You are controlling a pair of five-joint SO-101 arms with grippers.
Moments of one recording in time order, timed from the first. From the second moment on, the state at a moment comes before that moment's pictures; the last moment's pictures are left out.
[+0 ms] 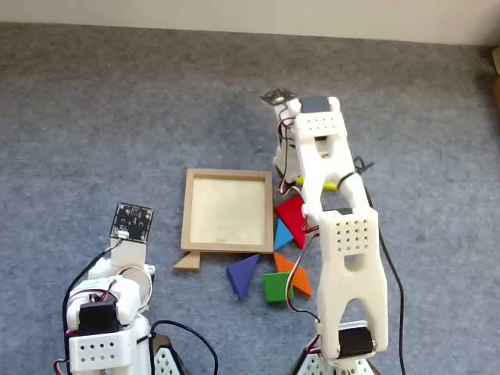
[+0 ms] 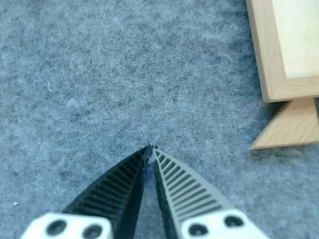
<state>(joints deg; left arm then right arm) -13.1 -102.1 96.0 76.0 -10.5 -13.6 54.0 -47.2 91.8 25.1</state>
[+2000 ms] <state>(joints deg) -13.1 -102.1 96.0 76.0 -10.5 -31.1 10.5 -13.9 99.1 14.5</state>
